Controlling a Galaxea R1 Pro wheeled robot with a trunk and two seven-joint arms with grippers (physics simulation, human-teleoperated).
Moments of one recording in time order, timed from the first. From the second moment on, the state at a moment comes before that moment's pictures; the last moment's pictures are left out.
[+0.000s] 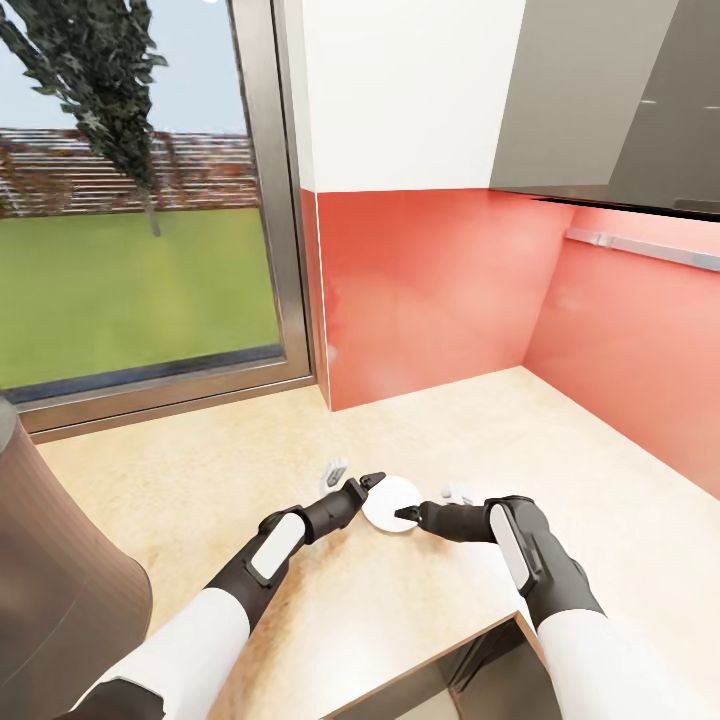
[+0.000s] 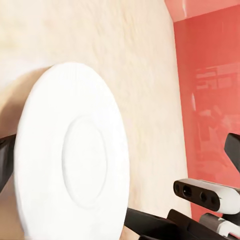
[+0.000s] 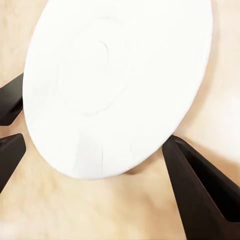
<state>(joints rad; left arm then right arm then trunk) -0.75 -0.17 -0.21 -0.57 0.99 0.41 -0.29 -0.64 0.04 -0.11 -0.95 -0.17 0.97 0.49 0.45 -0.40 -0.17</state>
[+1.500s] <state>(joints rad) -0.75 -0.17 -0.22 -0.58 0.99 0.42 -0.34 -0.64 0.04 -0.11 -0.95 -0.18 0.97 0.49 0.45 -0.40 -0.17</state>
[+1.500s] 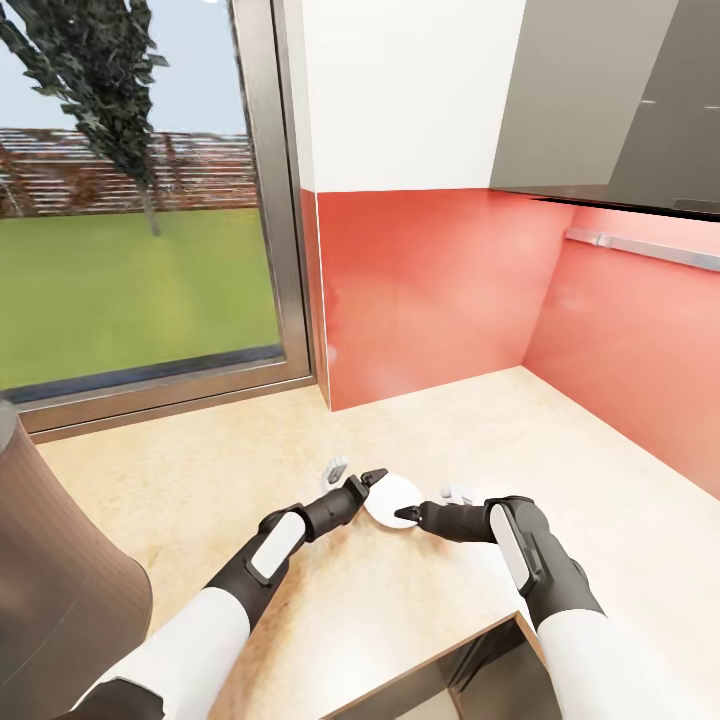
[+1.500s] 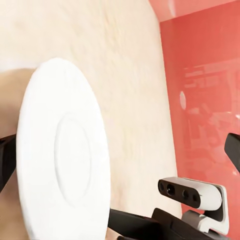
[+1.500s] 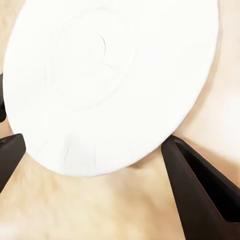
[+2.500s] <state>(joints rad) -0.75 -0.17 -0.22 -0.54 1.01 0.42 -0.37 -0.64 0.04 -0.11 -0.95 -0.18 0.97 0.49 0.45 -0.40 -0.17</state>
